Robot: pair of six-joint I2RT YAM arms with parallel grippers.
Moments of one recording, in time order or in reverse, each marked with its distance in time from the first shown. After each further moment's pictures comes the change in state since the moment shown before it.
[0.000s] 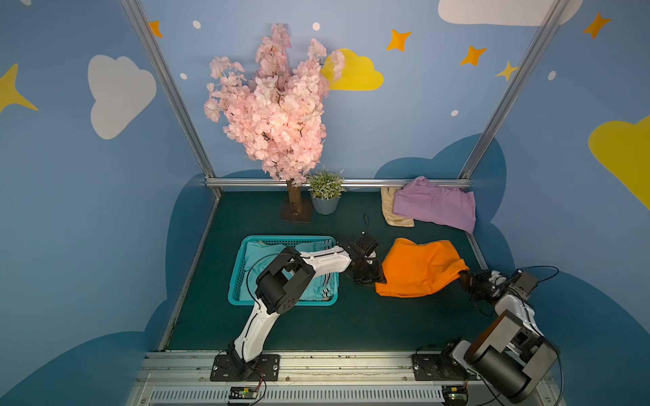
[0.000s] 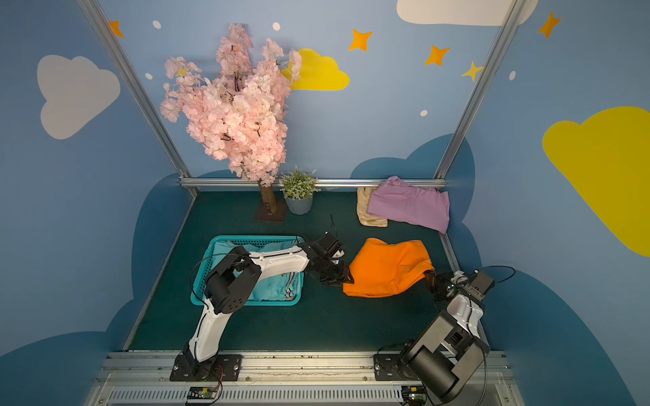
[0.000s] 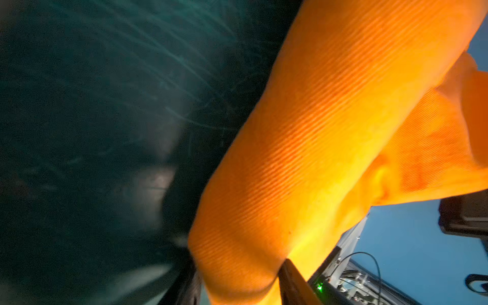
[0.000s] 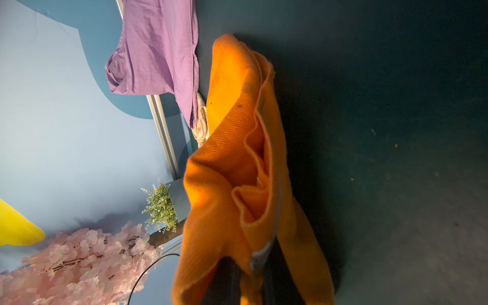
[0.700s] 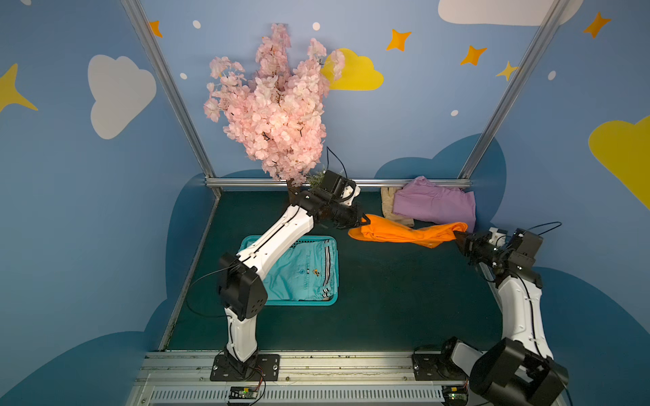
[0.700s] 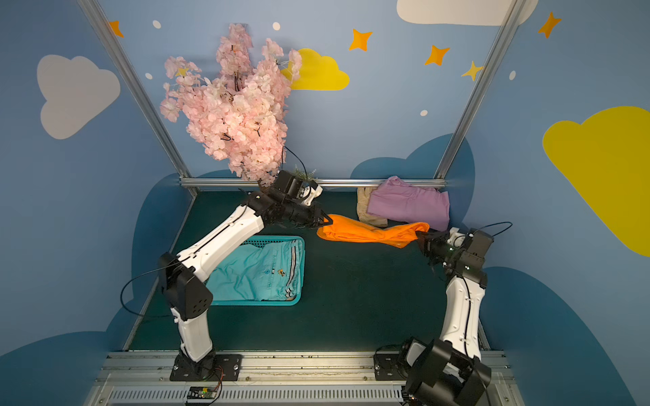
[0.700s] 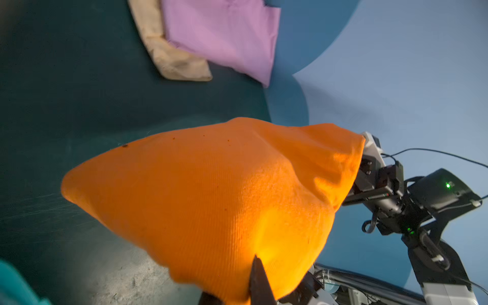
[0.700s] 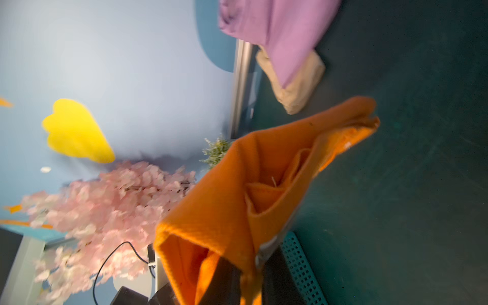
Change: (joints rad) left arm 0.242 -0.331 0.375 -0.383 0.040 0.308; right arm 0.262 -0.137 0.394 -0.107 0.002 0.225
